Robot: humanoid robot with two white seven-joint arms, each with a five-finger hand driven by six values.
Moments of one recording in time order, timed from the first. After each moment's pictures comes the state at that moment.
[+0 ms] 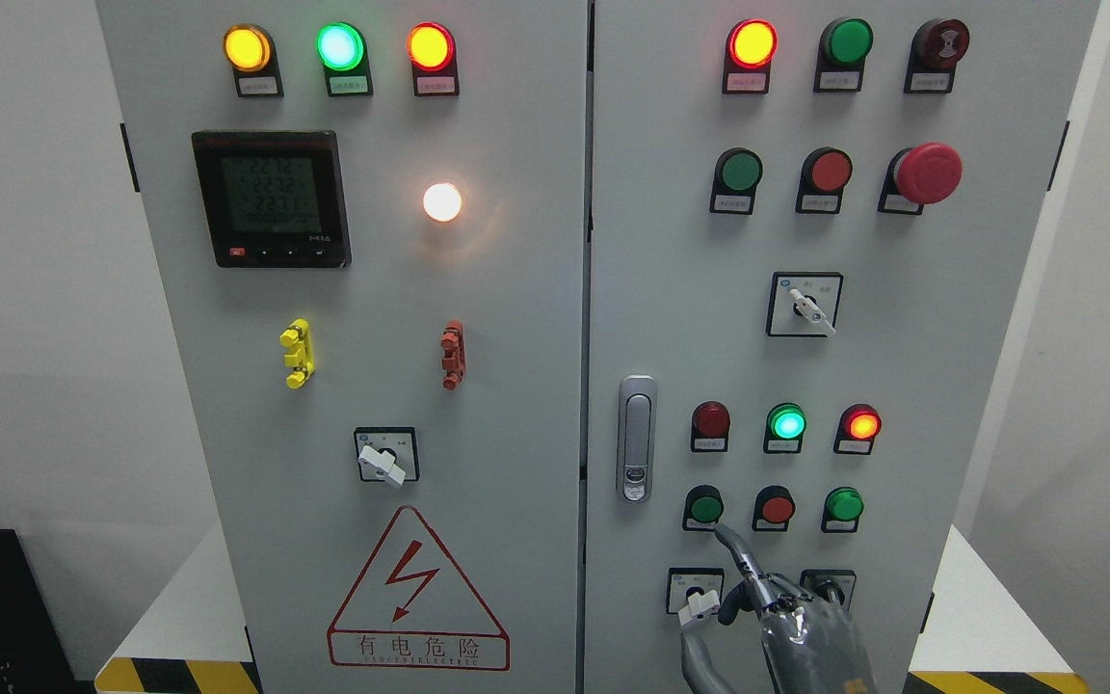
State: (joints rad) left arm 0.05 -0.10 -0.16 -0.07 0.12 -0.03 -0.02; right arm -0.13 0.13 -0.01 -1.77 1.09 -0.34 -0.07
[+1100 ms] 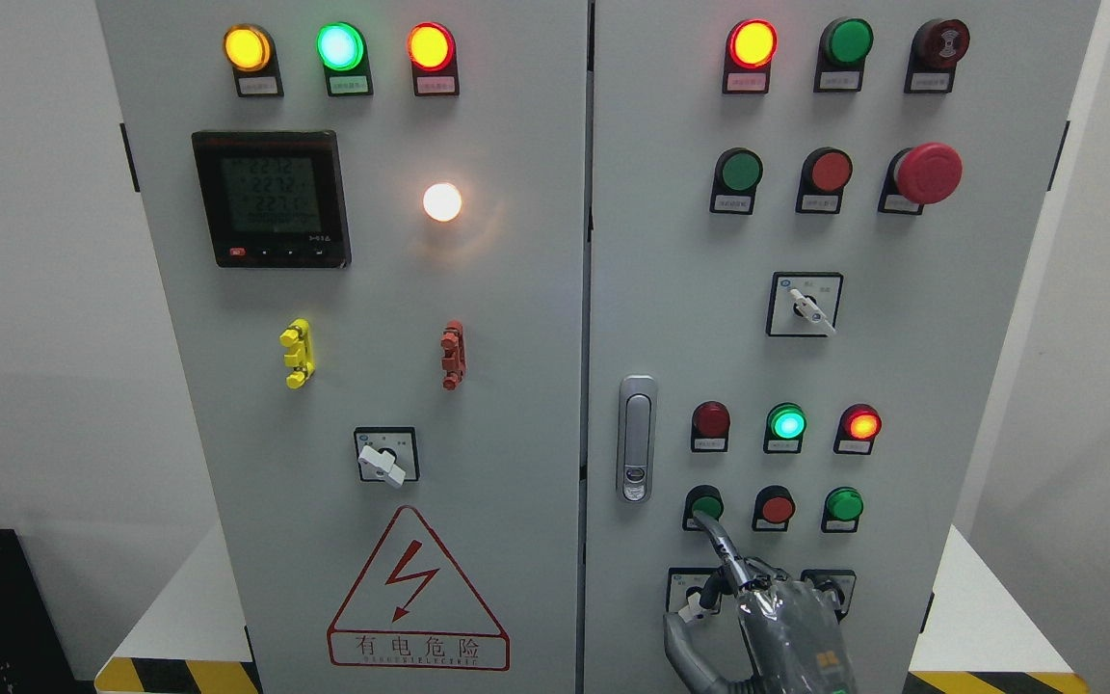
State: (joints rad) left arm 0.05 -0.10 -0.16 -0.07 0.12 -0.03 -0.02; right arm -0.20 0.13 0.00 -1.68 1.10 -0.33 -0.07
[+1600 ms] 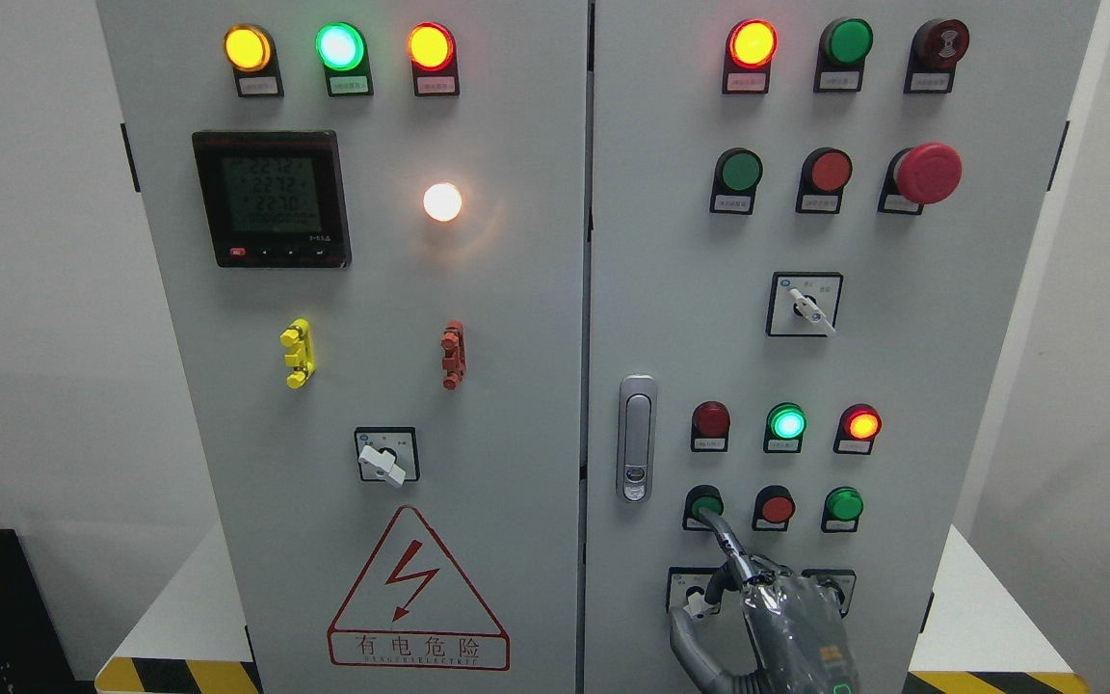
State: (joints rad) left arm 0.05 -0.10 -0.16 -0.07 0.12 -0.03 -0.02; right arm -0.22 0.13 -0.02 -1.66 1.10 -0.33 -0.07
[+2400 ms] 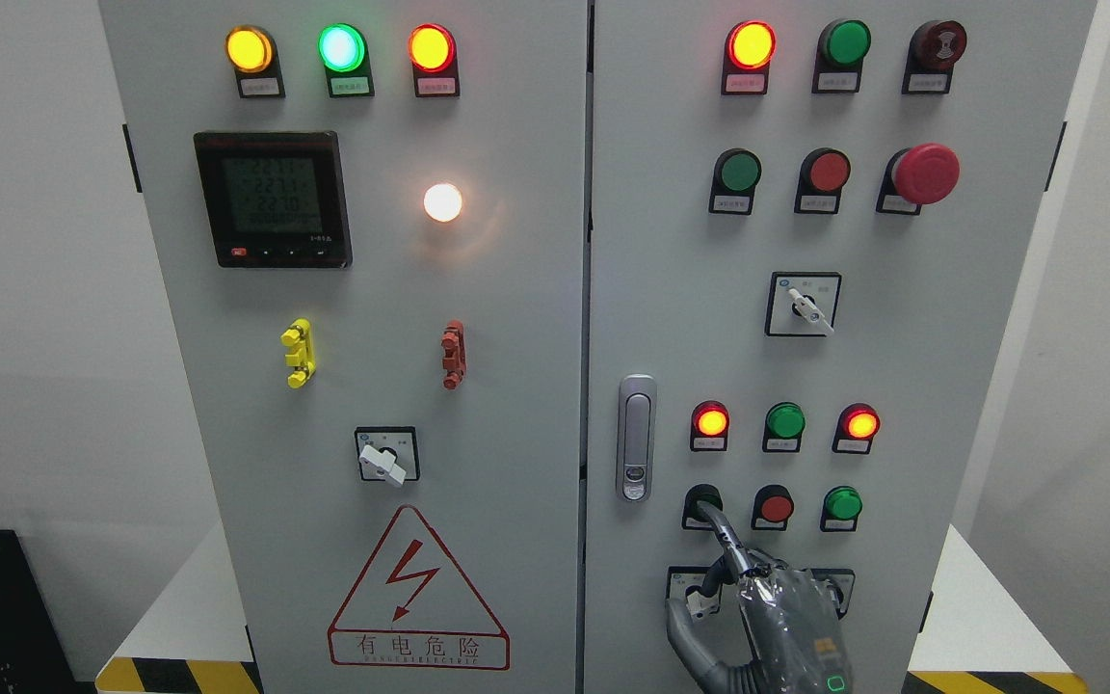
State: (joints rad) left arm 0.05 -0.10 -0.16 -0.07 0.12 -0.03 -0.02; right arm -0.23 0.13 -0.01 -1.63 1.09 -0.32 -0.07
